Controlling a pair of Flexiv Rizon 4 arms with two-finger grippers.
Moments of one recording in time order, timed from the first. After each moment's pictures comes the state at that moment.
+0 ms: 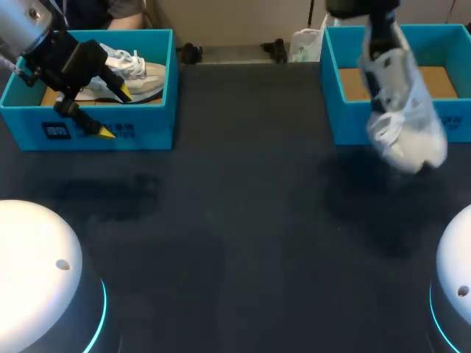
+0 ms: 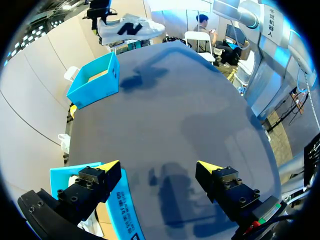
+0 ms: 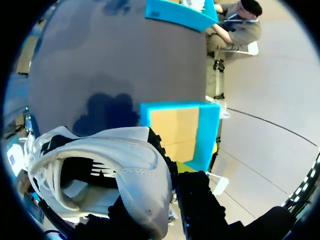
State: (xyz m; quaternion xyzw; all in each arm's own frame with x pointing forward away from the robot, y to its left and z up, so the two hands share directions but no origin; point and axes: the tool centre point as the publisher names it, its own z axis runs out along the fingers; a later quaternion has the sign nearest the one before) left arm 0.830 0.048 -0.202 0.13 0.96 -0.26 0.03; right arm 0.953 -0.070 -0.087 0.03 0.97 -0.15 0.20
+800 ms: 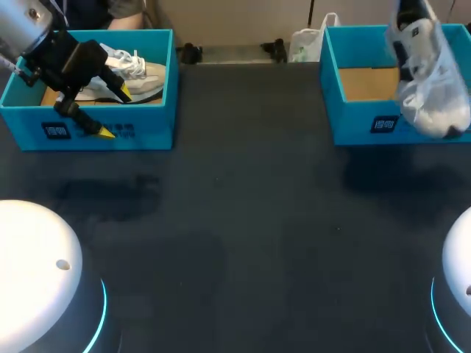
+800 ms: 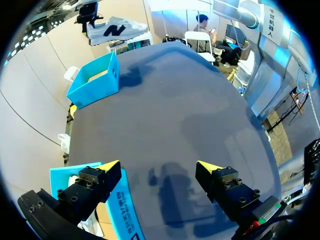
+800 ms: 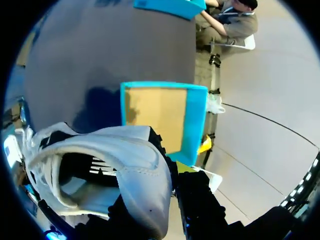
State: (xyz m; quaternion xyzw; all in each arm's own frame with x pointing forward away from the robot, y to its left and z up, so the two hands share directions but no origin) left arm 0.830 0.049 -0.202 0.13 0.96 -0.26 0.03; right arm 1.024 -0.136 -0.072 0.01 0.96 -0.18 0.22
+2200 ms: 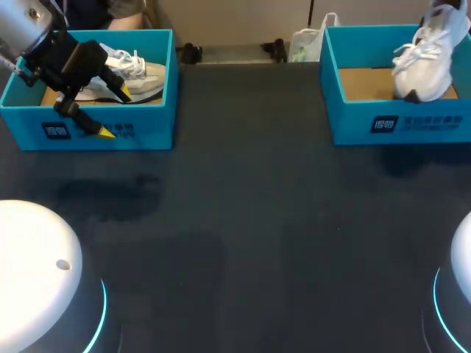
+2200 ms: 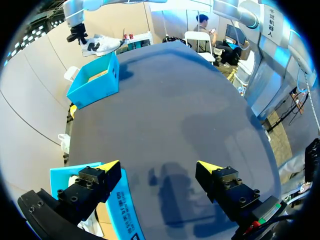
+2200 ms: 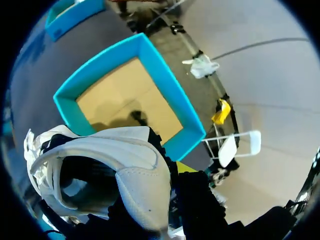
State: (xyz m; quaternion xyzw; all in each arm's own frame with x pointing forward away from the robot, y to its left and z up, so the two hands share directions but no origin) left arm 0.830 0.048 -0.202 0.13 0.96 -0.26 0.03; right arm 1.109 -0.275 -0.138 0.33 0.92 -0.12 0.17
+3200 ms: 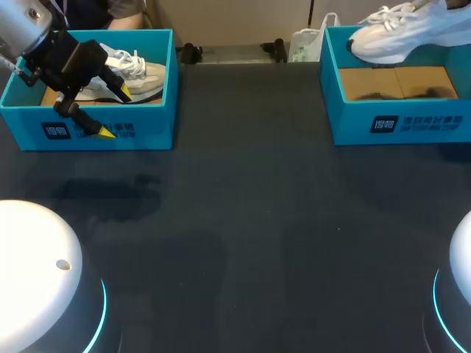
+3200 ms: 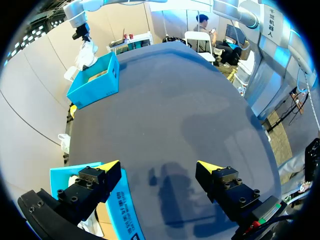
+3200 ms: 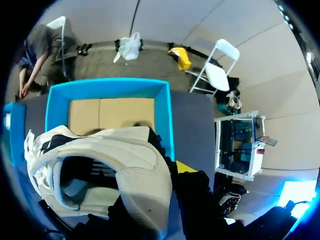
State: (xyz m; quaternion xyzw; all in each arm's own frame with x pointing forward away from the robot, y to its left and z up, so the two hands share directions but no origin) left arm 0.830 0.048 -0.202 0.13 0.96 -0.26 0.03; right arm 1.077 -0.319 -0.154 0.72 0.67 -0.10 0.17
